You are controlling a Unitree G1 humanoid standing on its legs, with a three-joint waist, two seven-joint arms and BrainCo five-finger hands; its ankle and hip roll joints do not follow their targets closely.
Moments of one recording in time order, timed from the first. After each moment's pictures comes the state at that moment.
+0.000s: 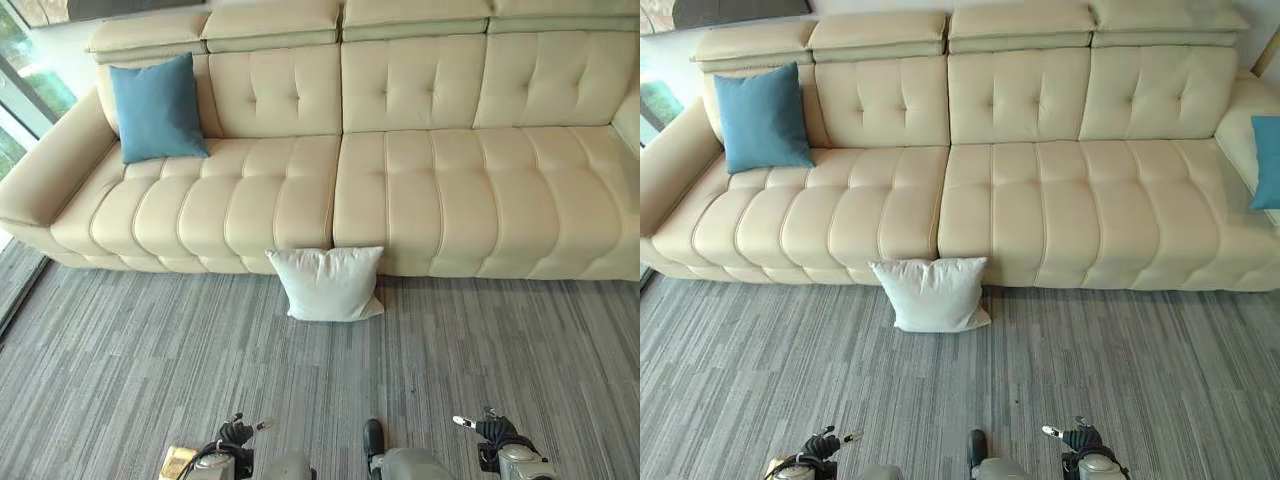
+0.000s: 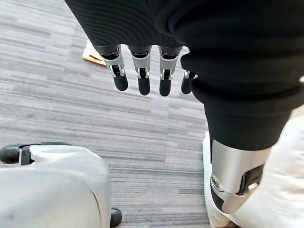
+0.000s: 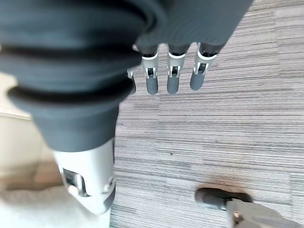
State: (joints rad) left arm -0.09 0.20 -0.11 1.24 -0.26 -0.08 0.09; right arm -0.10 -0.29 0.15 1.17 0.26 -0.03 -0.16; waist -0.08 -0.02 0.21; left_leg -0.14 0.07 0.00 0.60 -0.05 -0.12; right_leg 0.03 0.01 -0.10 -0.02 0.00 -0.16
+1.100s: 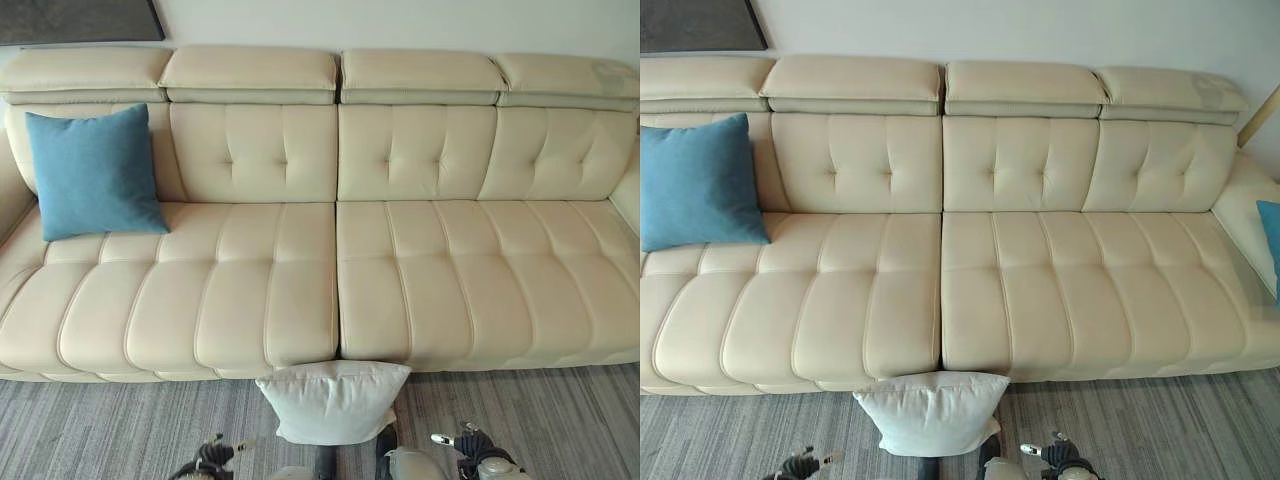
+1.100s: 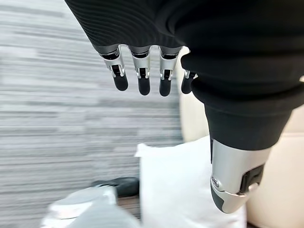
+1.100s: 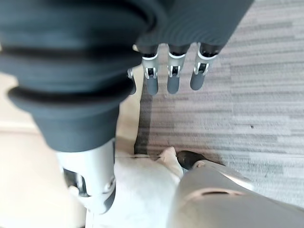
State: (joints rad) left arm 0.01 0.27 -0.15 1.22 -0.26 -0.05 0.08; right arm -0.08 -0.23 0.21 1.18 0.21 -0.02 -0.16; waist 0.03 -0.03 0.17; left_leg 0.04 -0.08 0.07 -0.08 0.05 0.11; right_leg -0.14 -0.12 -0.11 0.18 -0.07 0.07
